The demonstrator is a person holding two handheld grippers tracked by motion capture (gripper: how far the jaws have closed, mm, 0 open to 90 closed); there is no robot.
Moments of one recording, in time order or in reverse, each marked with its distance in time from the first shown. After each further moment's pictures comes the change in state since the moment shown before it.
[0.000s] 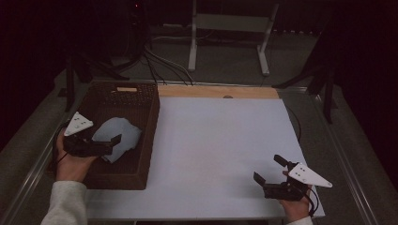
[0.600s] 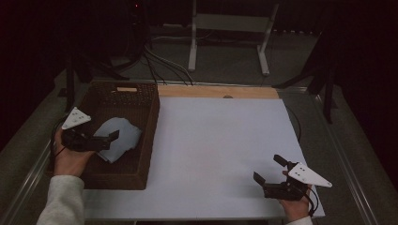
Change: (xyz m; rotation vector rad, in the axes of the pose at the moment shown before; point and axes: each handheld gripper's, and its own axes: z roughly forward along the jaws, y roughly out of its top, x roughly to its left) left arm 0.015 0.005 0.006 0.008 -0.010 -0.017; right arm 0.000 0.000 0.001 0.004 0.000 0.005
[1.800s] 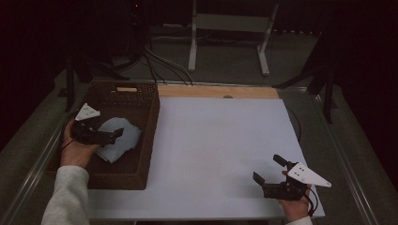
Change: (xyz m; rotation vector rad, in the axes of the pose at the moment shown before) left arm 0.013 -0.001 0.036 0.111 0.004 0.008; right arm 0.001 0.000 0.001 0.002 0.001 -0.008
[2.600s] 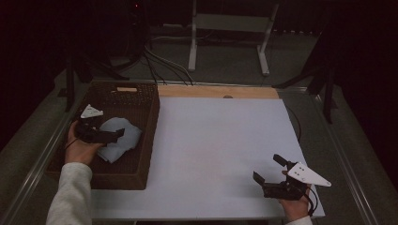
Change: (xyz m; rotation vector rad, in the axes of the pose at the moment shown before) left arm 0.010 -0.008 0.022 0.065 0.010 -0.069; right arm -0.001 0.000 0.001 0.000 0.000 0.004
